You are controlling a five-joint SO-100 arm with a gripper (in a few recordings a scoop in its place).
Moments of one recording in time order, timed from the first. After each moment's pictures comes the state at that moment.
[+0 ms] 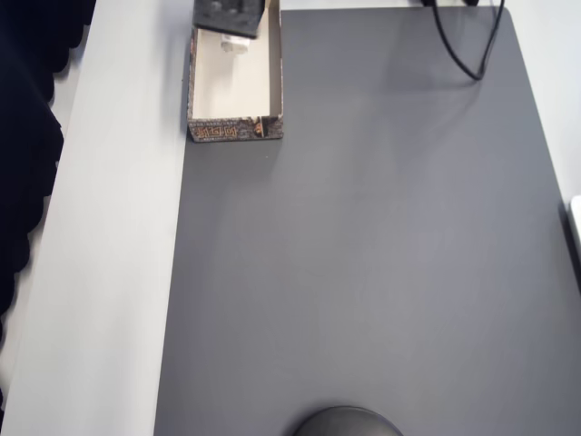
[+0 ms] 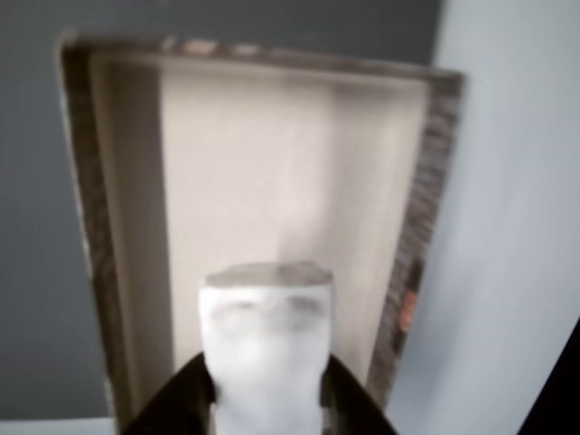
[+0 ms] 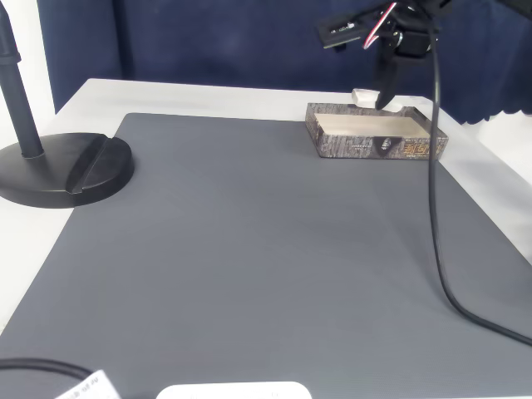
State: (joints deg) arm 70.8 47.7 32.4 97.6 76.8
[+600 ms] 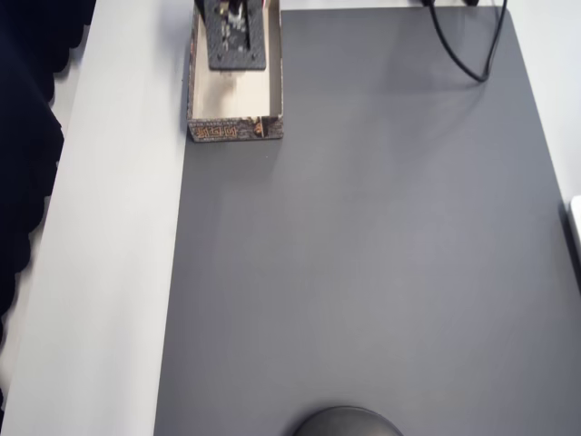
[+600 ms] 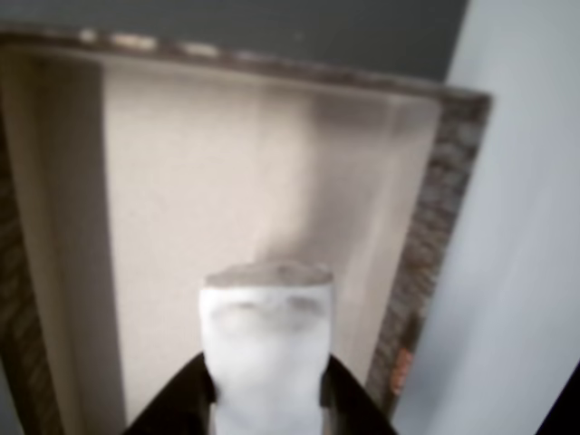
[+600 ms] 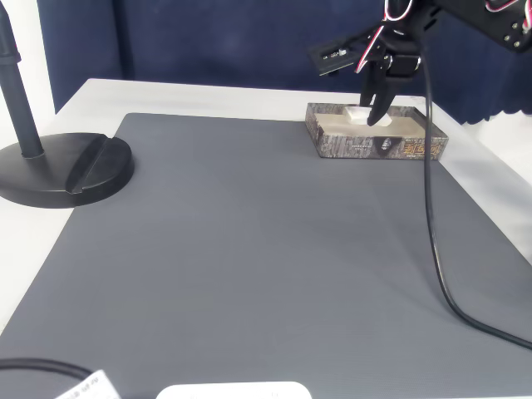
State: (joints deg) arm 70.8 35.4 19.6 97.6 77.3
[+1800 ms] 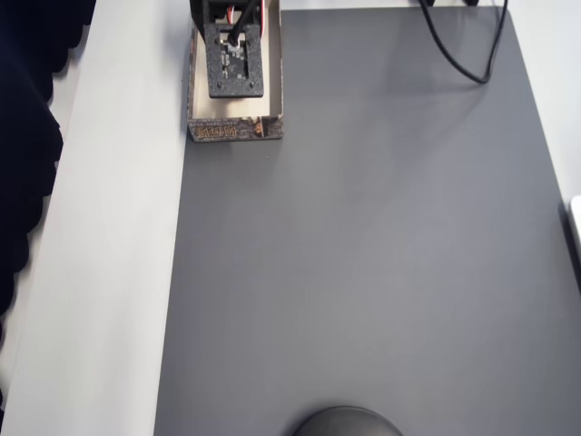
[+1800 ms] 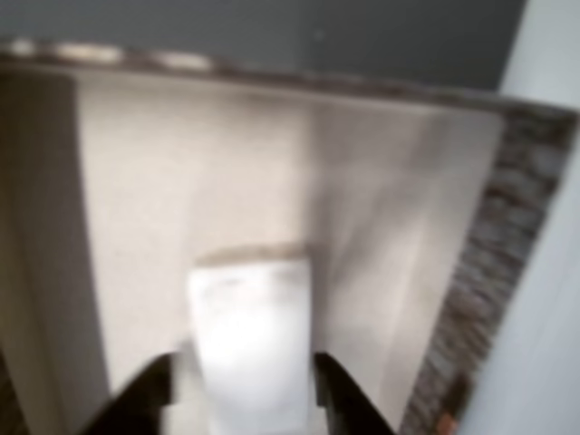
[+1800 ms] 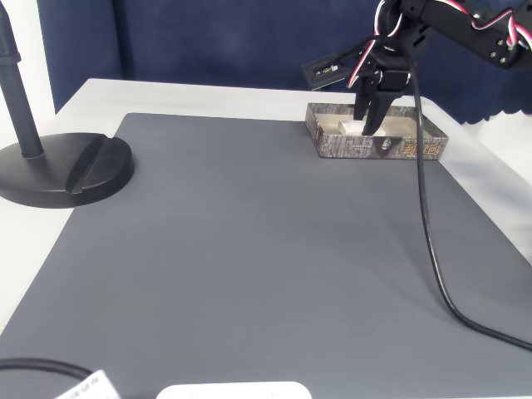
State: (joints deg) arm 70.3 29.2 15.9 97.2 75.2
